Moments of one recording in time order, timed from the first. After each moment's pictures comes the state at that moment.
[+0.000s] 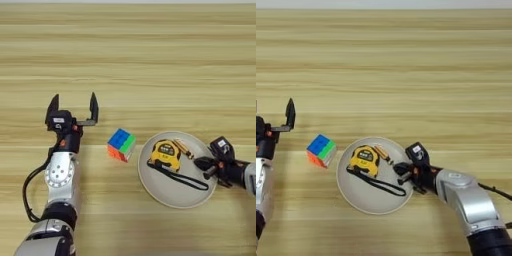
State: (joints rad) left arm -0.29 0.05 0.19 0.86 -0.16 -0.86 -0.20; right arm -0.05 -0.39 0.12 0.05 0.20 0.60 0.64
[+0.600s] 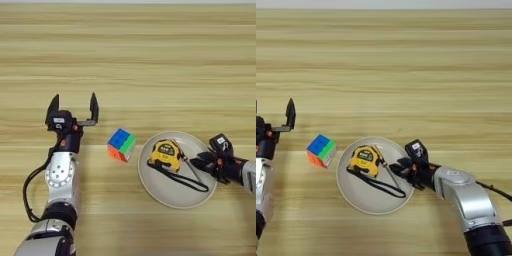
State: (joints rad) left arm -0.30 0.05 0.19 0.86 -0.16 -0.86 -0.20; right arm -0.07 -0.38 0.11 0.05 0.20 0.60 0.64
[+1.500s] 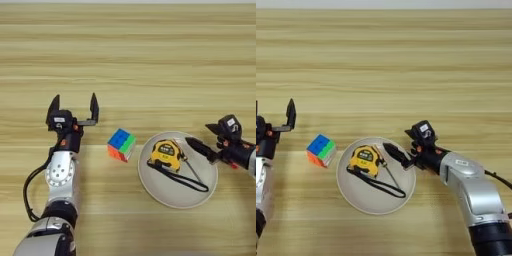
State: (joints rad) left arm -0.32 0.05 0.20 0.90 -0.16 -0.86 -0.21; right arm -0.10 -0.38 0.01 -0.01 0.26 0.40 0.64
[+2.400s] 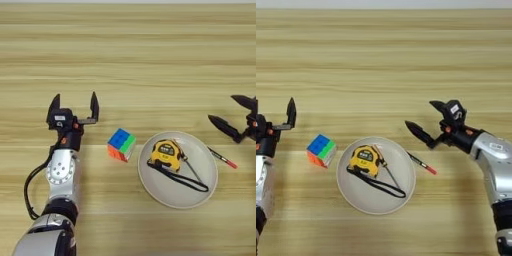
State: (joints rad) left arm -0.33 0.05 0.20 0.92 -0.16 -0.86 -0.21; right arm -0.22 -0.53 -0.08 0.32 0.23 -0.03 0.89
